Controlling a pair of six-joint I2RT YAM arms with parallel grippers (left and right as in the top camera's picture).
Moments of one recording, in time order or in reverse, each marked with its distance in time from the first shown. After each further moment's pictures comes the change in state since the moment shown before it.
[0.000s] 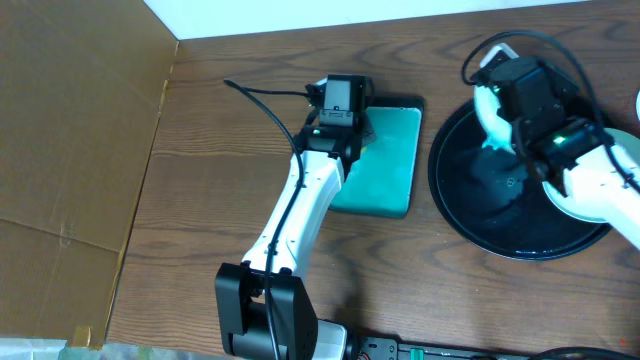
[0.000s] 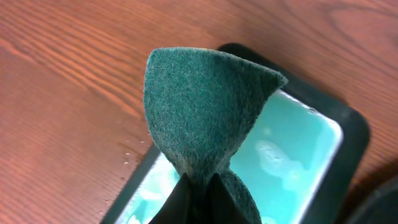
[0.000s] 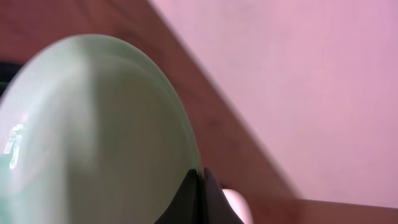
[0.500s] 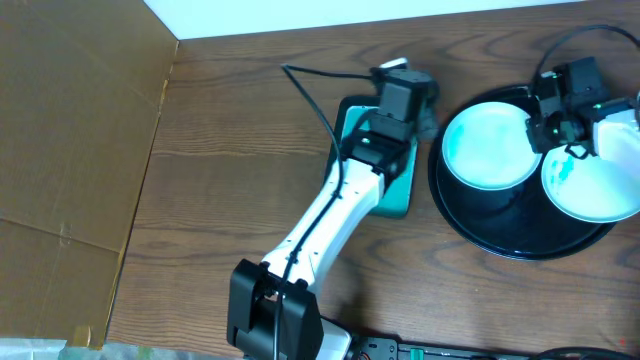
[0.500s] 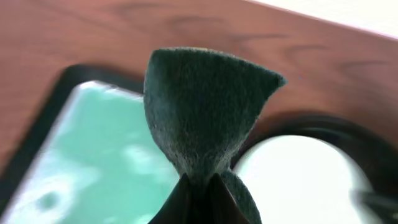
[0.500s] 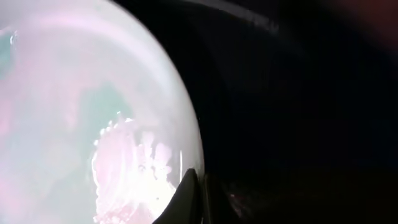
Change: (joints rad) left arm -0.235 0.000 0.000 0.184 0.059 0.000; right arm -0.286 0.268 0.000 -0.175 -0.764 0.553
